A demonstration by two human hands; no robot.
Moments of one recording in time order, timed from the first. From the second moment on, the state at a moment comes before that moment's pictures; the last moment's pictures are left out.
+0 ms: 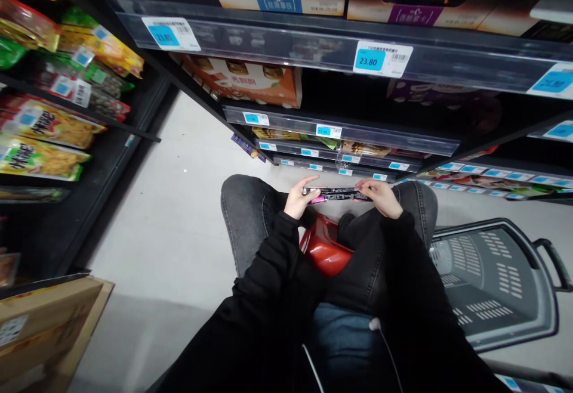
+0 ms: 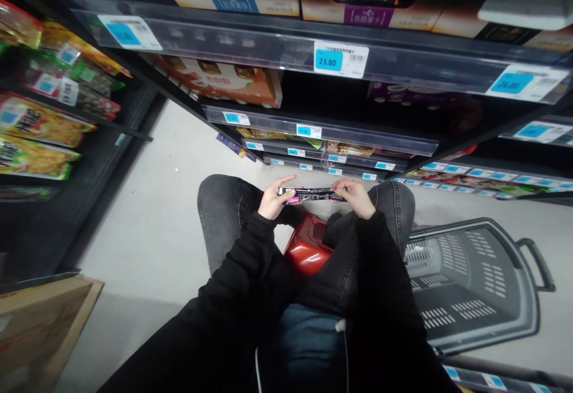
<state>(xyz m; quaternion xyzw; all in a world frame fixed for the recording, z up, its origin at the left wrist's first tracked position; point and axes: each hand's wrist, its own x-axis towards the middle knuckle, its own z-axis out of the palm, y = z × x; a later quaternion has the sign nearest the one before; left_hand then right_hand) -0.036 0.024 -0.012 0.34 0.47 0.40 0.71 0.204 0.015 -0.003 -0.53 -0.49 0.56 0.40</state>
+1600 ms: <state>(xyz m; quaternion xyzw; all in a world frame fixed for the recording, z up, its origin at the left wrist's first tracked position) -0.020 0.026 -0.015 0.27 0.52 0.51 0.63 0.169 0.013 -0.002 -0.55 -0.38 0.53 0.52</state>
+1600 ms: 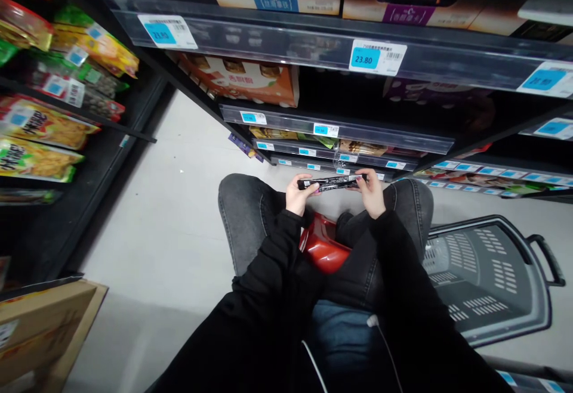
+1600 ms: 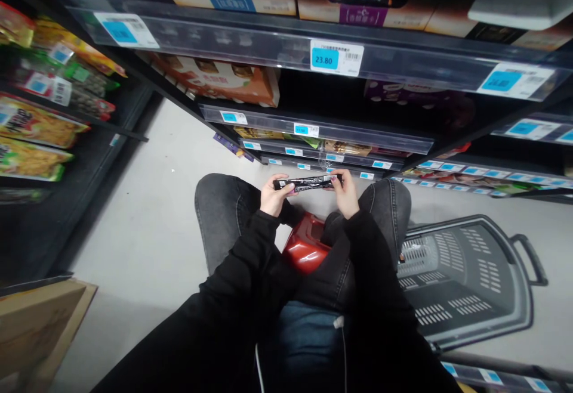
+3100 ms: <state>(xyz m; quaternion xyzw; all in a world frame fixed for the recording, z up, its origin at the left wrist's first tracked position) 0.010 0.002 0.000 0.50 0.45 0.18 0.72 0.163 0.011 -0.005 -0.62 -0.45 0.44 0.47</state>
